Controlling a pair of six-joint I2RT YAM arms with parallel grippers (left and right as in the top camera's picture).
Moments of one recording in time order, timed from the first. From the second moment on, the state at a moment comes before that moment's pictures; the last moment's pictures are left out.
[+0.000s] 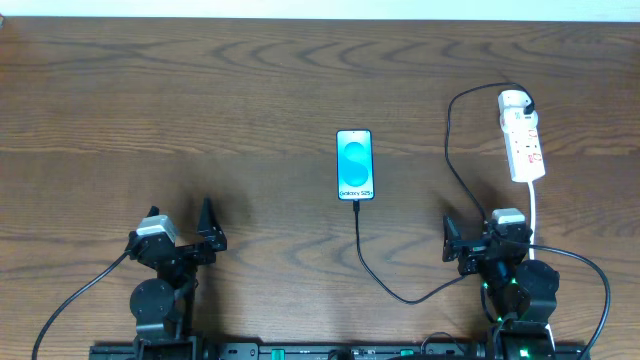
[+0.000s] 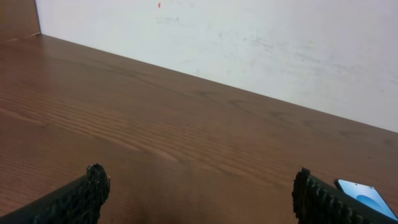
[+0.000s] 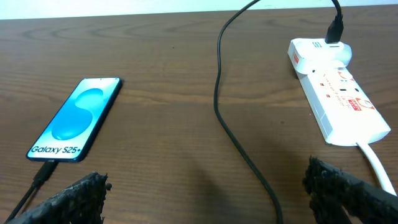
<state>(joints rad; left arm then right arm) 0.06 0.02 0.02 -0.11 0.00 -0.25 -0.04 0.23 0.06 -0.16 -0.19 -0.01</state>
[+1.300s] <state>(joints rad) 0.06 0.02 0.02 -0.11 0.00 -0.25 -0.04 0.20 0.02 -0.07 -0.19 -0.01</state>
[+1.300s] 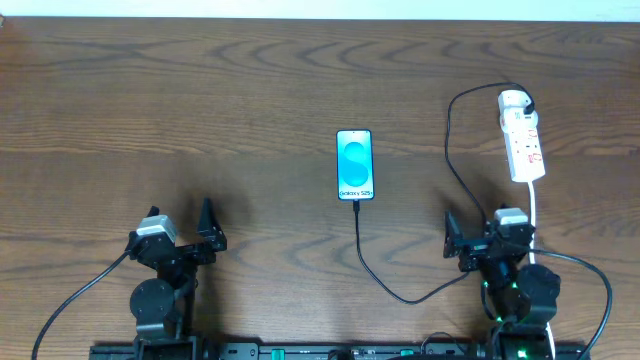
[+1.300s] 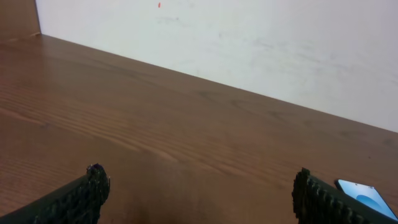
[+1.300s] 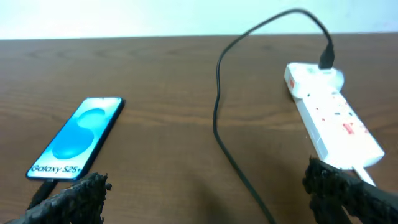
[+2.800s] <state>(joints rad) 0.06 0.02 0.02 -0.11 0.00 -0.25 -0.14 0.01 0.01 -0.06 -0.19 -0.06</state>
